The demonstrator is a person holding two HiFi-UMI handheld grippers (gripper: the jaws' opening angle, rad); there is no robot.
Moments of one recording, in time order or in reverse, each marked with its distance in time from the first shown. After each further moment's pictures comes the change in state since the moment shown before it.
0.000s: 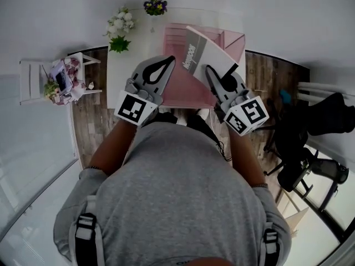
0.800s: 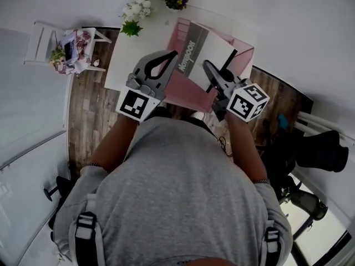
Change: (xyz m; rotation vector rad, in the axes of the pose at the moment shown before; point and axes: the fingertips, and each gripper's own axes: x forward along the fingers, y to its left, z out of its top) left arm -0.001 -0.006 0.005 0.060 0.018 0.236; right arm 0.028 -0.025 -0.027 0.326 0.157 0.261
